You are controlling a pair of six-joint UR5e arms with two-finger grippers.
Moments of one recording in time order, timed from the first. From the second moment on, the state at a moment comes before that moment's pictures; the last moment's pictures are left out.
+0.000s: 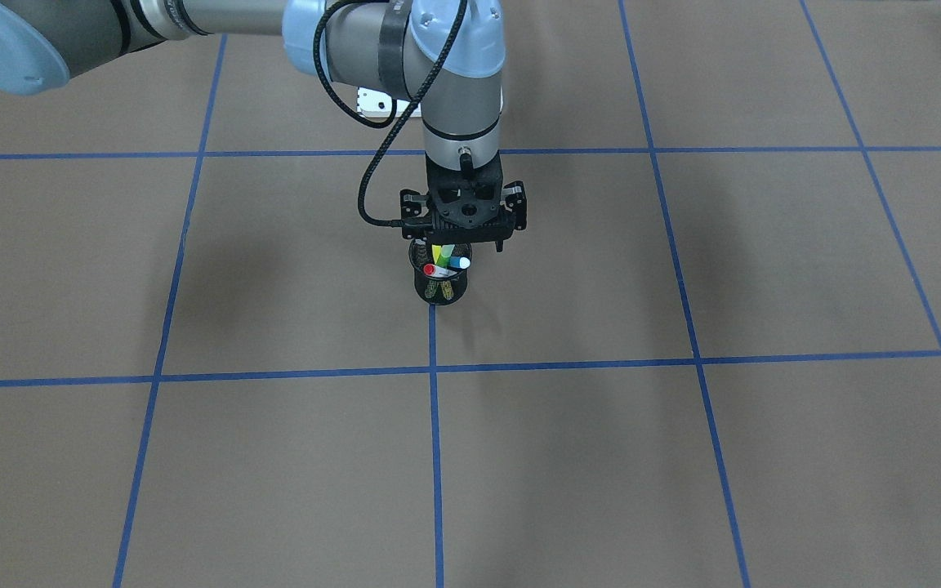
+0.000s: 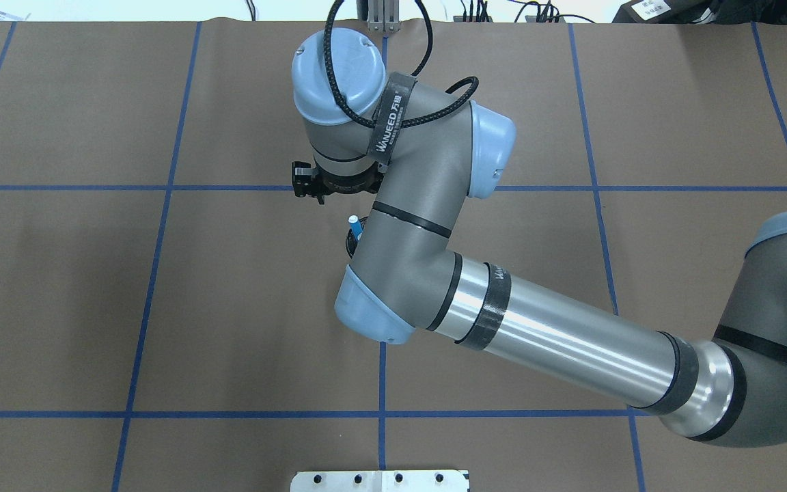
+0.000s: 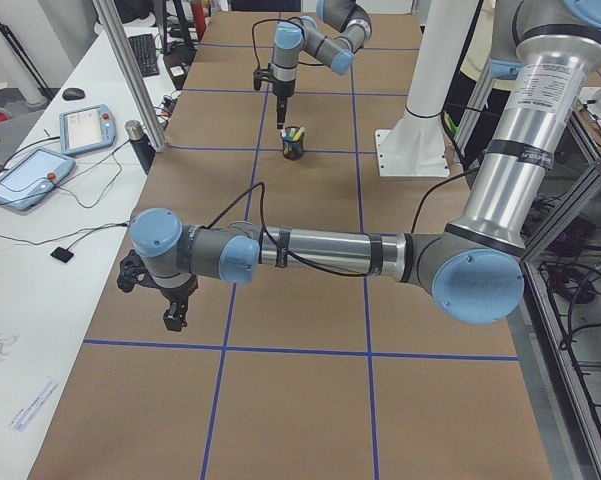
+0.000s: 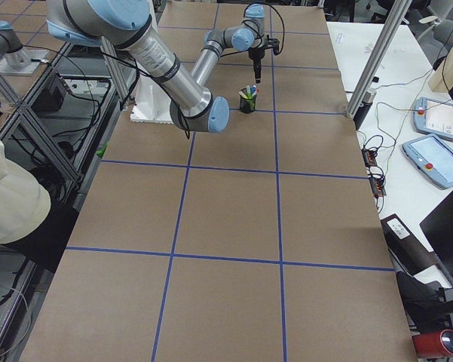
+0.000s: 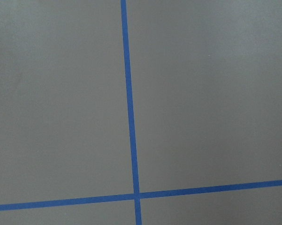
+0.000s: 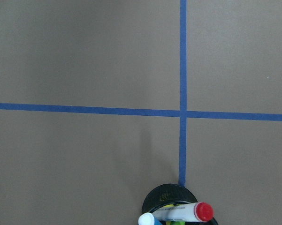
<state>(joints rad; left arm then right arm) -1.57 -1.87 -1.33 -1.68 -2.41 -0.05 0.55 -0.54 1.46 -1.71 1.83 1.14</state>
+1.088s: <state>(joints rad) -1.57 -1.87 -1.33 -1.68 -2.41 -0.05 0.49 -0.54 1.40 -1.70 1.76 1.15</state>
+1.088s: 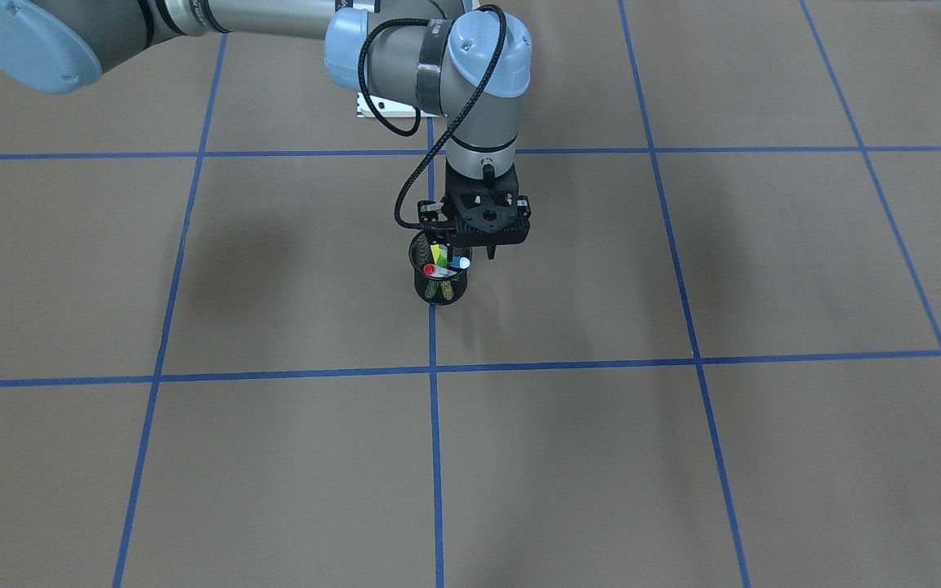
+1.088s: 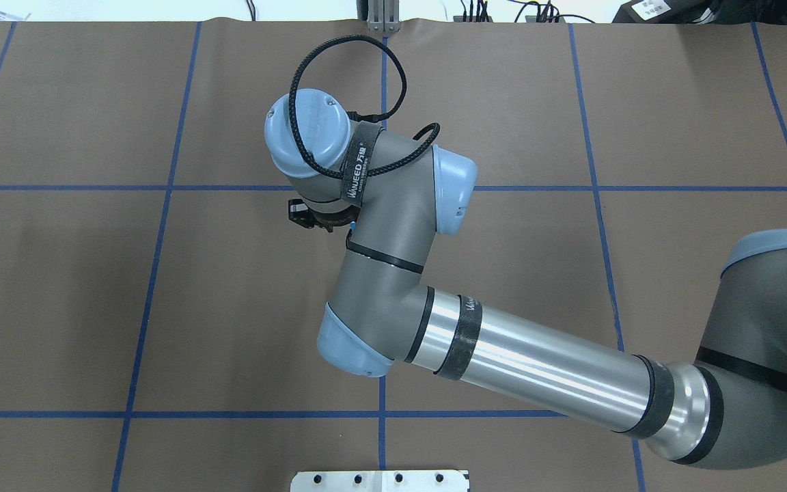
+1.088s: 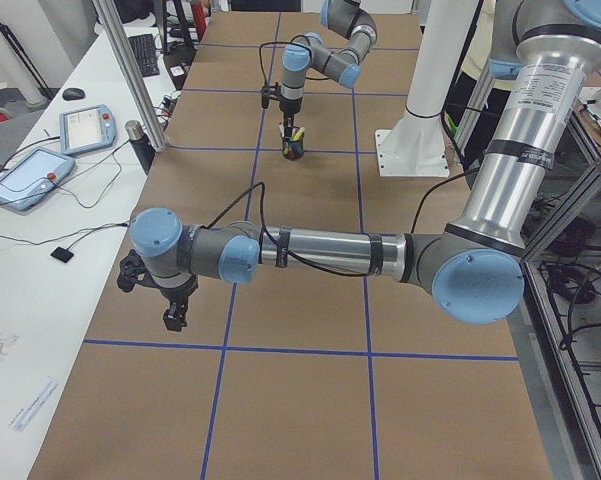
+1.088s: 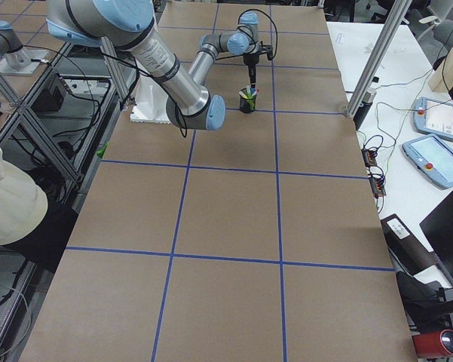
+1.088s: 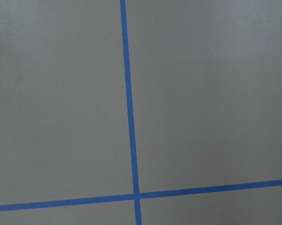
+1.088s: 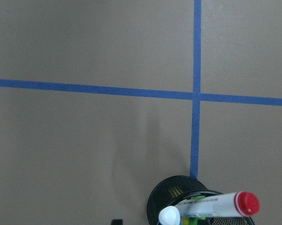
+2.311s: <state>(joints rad) -1.57 -1.87 -1.33 -1.68 -2.41 -0.05 0.49 -0.54 1.38 -1.68 1.76 1.14</state>
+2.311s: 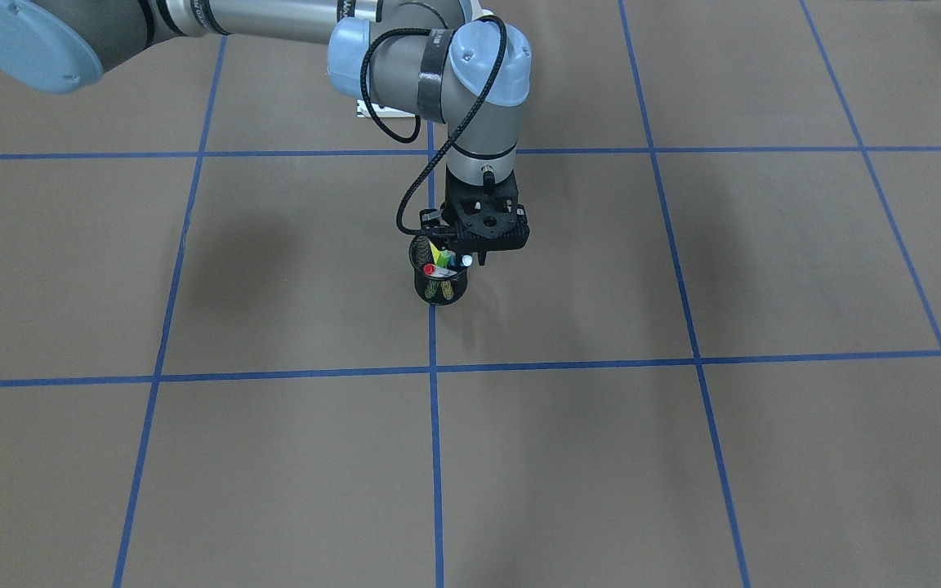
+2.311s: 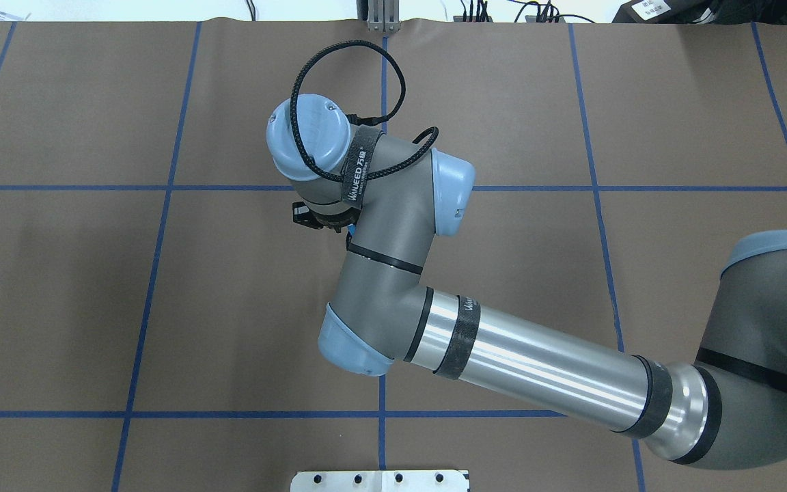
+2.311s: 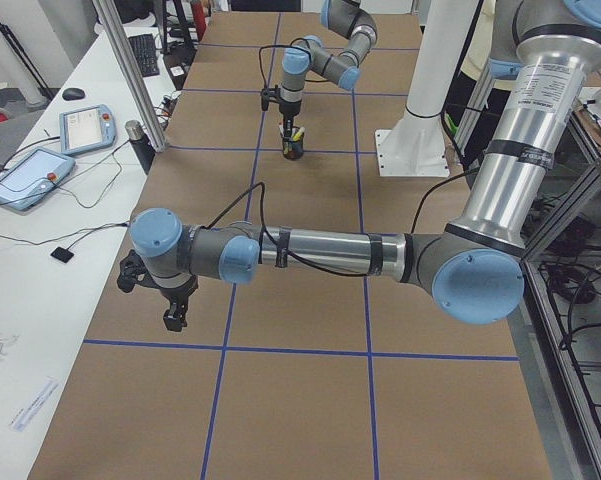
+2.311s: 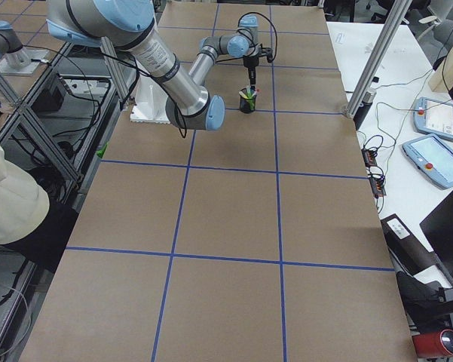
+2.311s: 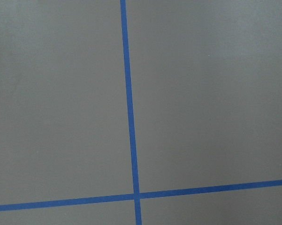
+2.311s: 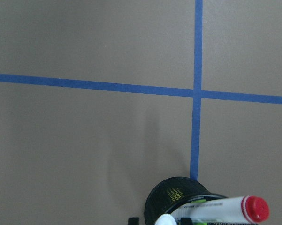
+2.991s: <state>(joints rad) -1.57 -1.88 -1.33 -1.68 -2.41 -0.05 0.49 -0.54 1.37 -1.67 1.76 1.14</state>
